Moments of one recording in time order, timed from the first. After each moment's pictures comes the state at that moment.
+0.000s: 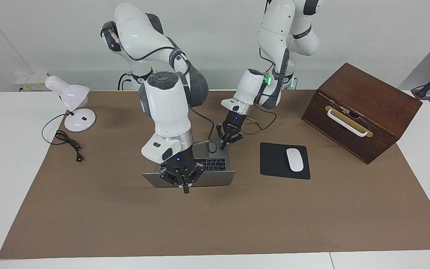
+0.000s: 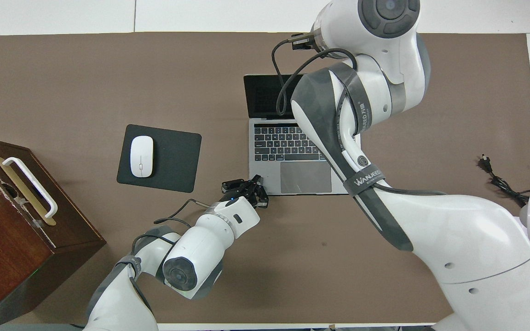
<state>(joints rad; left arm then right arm) -0.75 0.30 0.00 -2.45 -0.10 3.50 -0.28 0.38 0.71 -0.01 -0.97 -0.06 2.06 0.28</state>
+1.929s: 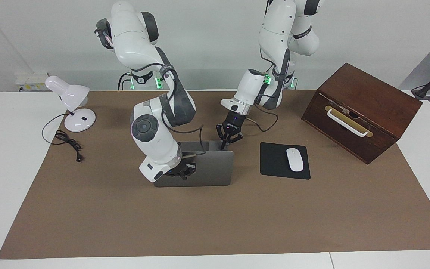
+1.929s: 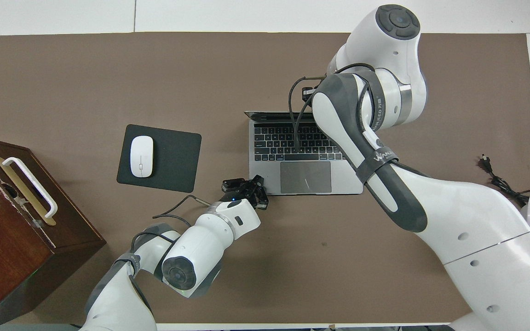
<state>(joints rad) -0.74 0.31 0.01 -2.45 -0.06 3.50 -0.22 0.31 0.68 -0.01 -1.24 0.22 1.89 0.28</state>
